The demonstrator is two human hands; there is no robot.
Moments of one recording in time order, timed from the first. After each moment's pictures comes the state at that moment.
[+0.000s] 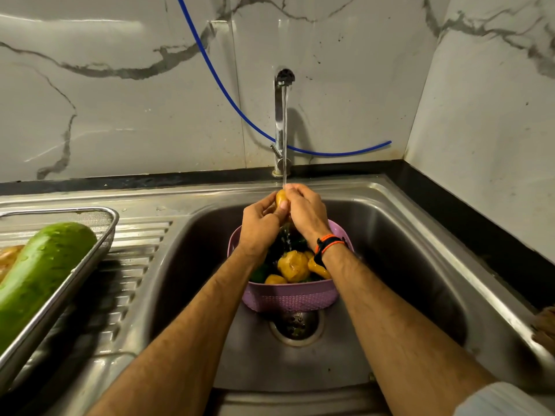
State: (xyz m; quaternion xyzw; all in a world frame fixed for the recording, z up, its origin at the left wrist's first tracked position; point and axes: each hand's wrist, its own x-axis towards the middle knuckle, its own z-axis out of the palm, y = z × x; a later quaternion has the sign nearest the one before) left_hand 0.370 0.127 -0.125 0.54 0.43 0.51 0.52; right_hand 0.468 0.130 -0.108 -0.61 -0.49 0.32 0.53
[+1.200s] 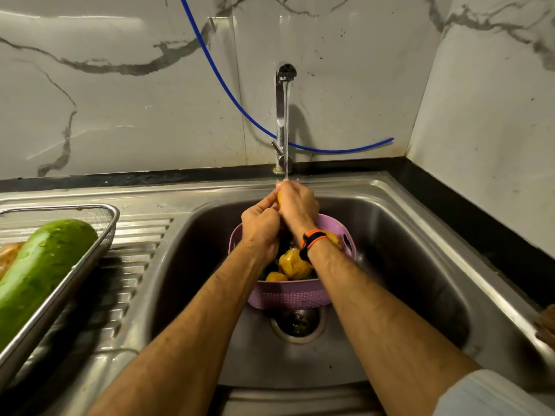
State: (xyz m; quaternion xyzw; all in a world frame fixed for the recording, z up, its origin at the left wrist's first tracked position) left_hand 0.380 0.107 -0.105 0.32 0.40 0.56 0.65; right_hand 0.446 0.134 -0.103 -0.64 -0.44 0.32 0.55
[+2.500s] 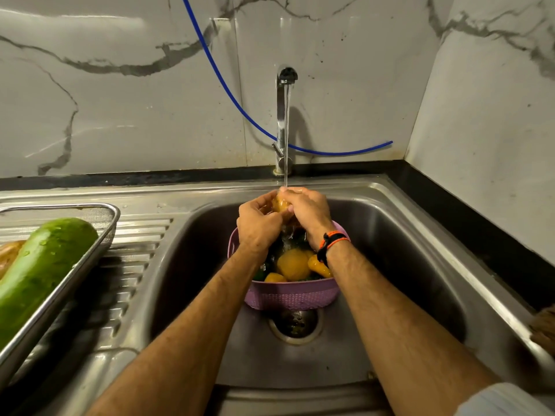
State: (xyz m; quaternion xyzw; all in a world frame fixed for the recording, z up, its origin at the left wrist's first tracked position) left_hand 0.370 0.130 -0.124 0.51 0.50 0.51 0.48; right_hand 0.474 0.133 -0.112 -0.59 -0.43 0.40 0.55
